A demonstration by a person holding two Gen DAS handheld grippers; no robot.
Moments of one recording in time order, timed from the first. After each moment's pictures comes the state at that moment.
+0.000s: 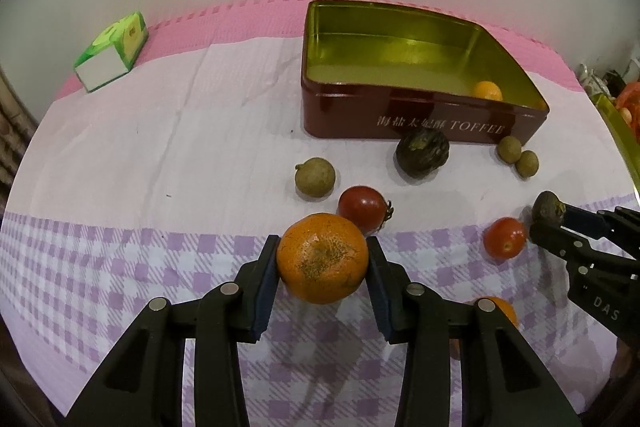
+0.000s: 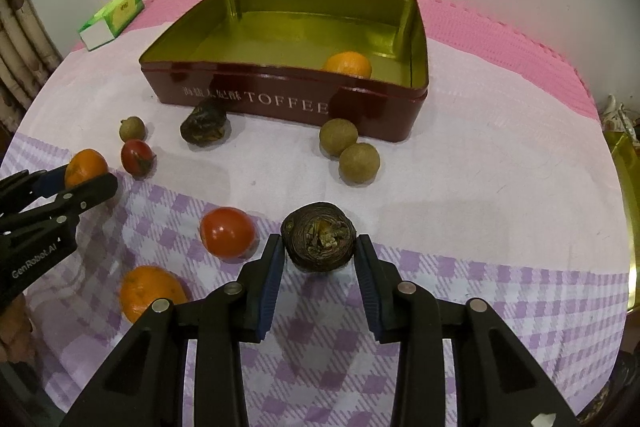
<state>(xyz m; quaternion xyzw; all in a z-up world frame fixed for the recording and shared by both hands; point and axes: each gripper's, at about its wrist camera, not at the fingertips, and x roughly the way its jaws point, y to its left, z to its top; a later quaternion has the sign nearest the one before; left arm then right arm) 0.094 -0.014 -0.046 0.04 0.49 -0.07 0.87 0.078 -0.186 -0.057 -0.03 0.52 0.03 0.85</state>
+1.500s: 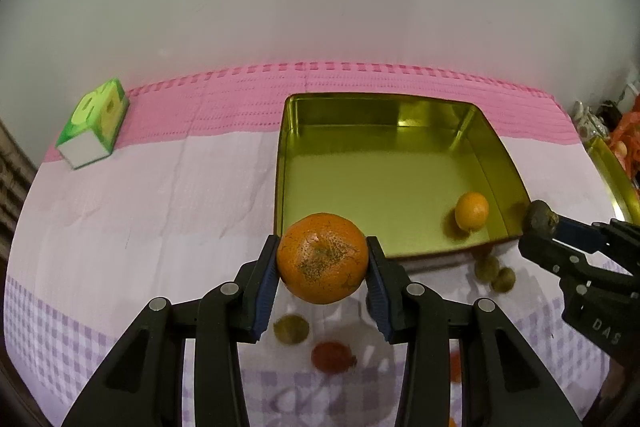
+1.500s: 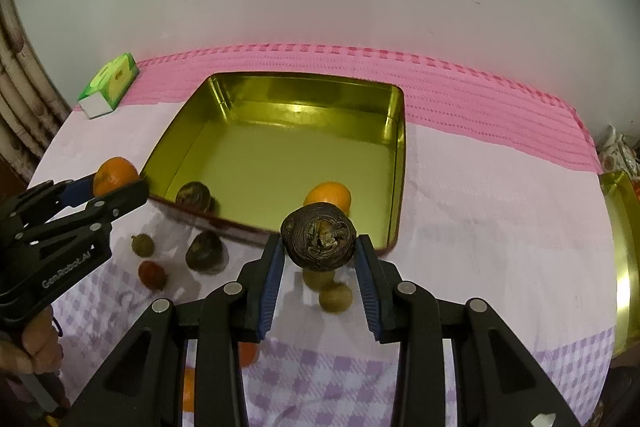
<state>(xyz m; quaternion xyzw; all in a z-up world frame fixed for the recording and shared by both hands) 0.174 -0.038 0.005 0.03 0.45 -0.09 0.89 0.144 -0.198 0.002 0.00 0.48 0.03 0.88</state>
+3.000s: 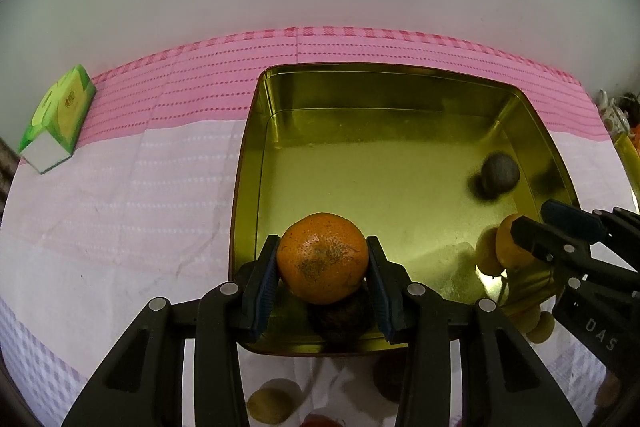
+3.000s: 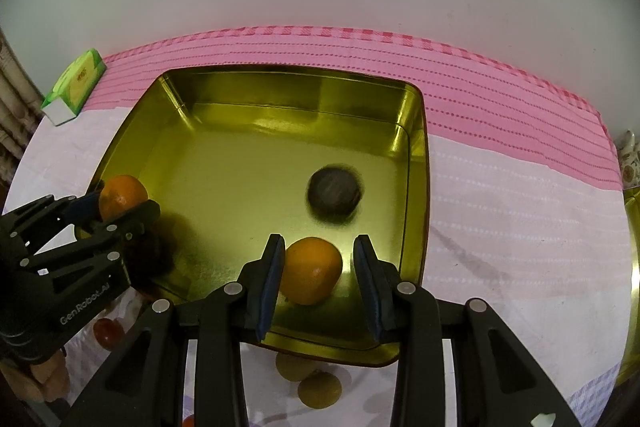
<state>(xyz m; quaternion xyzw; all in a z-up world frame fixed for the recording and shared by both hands) 0.236 -0.055 -0.044 0.04 0.50 -0.08 0.86 0.213 -0.208 -0.038 0.00 0.51 0.03 0.86</state>
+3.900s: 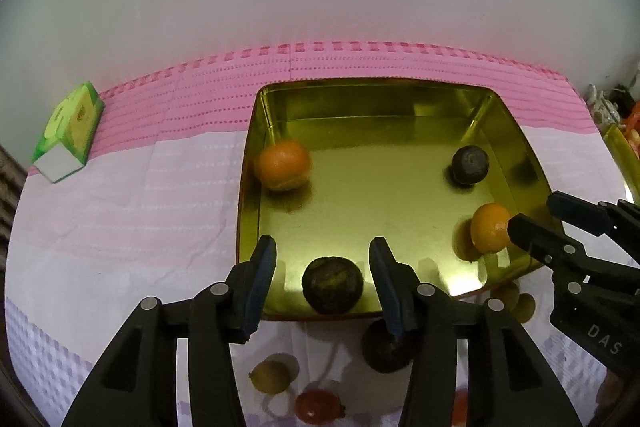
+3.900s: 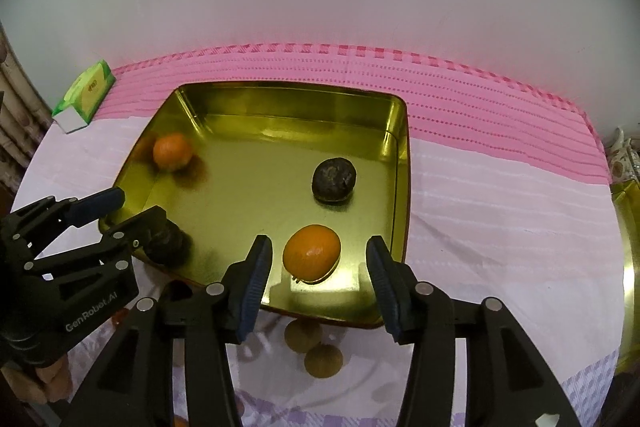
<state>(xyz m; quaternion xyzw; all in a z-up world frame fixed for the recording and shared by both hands) 0.216 -0.052 -0.021 0.06 0.48 -0.09 0.87 0.192 -0.207 -0.014 0.01 0.49 0.03 0.87</state>
